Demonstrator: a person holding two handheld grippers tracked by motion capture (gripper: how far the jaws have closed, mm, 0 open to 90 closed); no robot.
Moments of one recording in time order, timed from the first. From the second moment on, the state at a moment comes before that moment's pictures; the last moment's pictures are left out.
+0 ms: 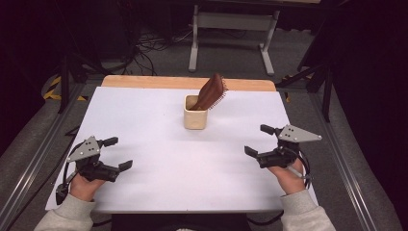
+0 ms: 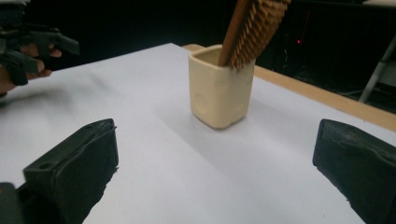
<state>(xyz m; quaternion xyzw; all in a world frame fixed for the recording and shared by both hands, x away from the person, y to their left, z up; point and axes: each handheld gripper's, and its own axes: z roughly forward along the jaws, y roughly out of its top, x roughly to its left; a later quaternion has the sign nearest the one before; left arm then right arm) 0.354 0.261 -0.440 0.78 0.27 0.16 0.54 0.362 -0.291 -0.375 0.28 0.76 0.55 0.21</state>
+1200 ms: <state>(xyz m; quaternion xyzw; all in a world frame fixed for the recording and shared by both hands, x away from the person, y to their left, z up) 0.354 0.265 -0.456 0.76 0.29 0.18 0.55 0.346 -0.289 -0.459 0.29 0.77 0.53 0.19</state>
